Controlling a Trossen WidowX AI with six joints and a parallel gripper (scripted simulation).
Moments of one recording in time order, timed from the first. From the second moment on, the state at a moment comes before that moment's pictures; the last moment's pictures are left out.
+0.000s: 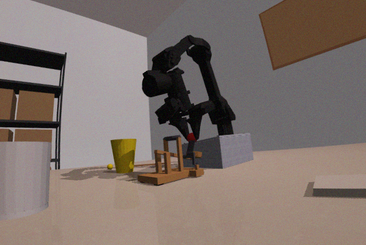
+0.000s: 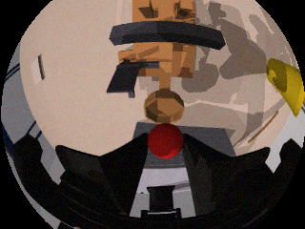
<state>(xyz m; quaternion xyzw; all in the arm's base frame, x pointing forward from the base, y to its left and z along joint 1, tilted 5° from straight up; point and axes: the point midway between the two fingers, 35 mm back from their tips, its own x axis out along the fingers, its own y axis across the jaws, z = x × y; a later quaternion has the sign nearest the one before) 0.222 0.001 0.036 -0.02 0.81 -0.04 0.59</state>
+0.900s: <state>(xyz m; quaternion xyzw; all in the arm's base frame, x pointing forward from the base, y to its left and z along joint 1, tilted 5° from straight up) 0.221 0.000 0.011 -0.01 0.81 -0.04 0.59</state>
